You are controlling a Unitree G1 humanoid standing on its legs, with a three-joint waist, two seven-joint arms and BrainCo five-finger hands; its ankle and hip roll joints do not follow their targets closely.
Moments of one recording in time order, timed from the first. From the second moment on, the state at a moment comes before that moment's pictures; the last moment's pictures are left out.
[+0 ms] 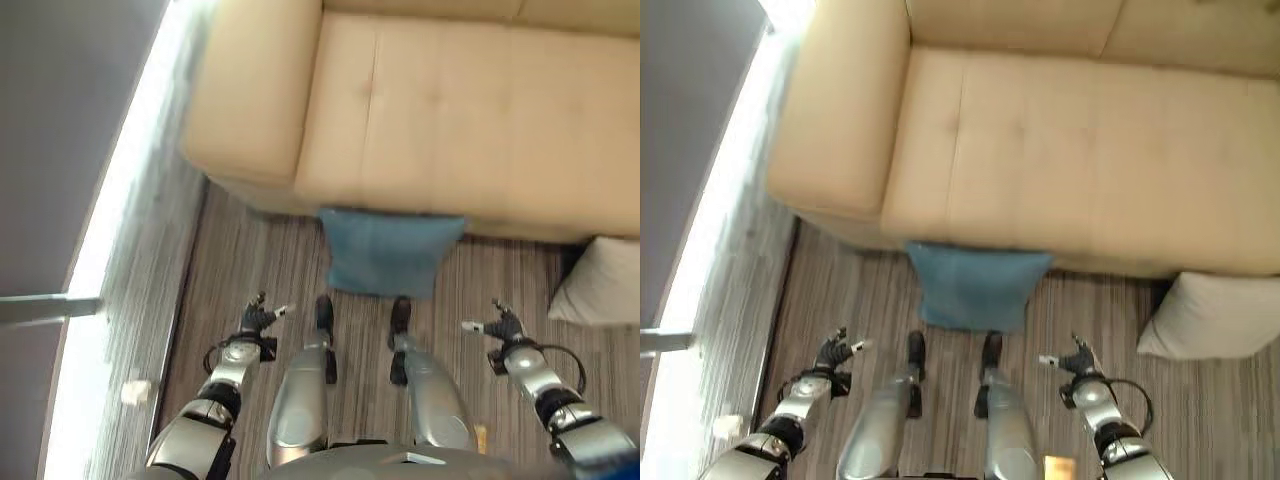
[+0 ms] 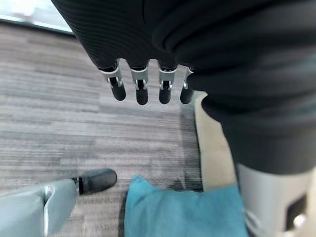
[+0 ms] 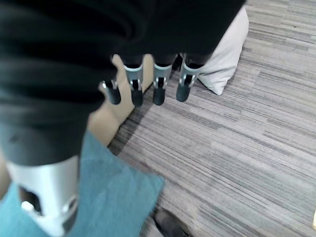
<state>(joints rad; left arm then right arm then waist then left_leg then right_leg) -0.38 0.28 -0.22 1.04 -0.34 -0.14 0.25 -0.38 -0.40 0.24 0.98 0.06 -0.08 -0.32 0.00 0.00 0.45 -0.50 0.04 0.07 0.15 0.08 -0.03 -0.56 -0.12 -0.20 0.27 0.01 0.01</state>
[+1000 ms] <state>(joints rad) -1.04 0.42 -0.38 0.93 -0.38 -0.21 0.48 -1.00 -0.49 0.29 0.90 0.13 -0.15 -0.71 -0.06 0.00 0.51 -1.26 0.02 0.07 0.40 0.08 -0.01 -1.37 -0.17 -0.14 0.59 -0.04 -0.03</state>
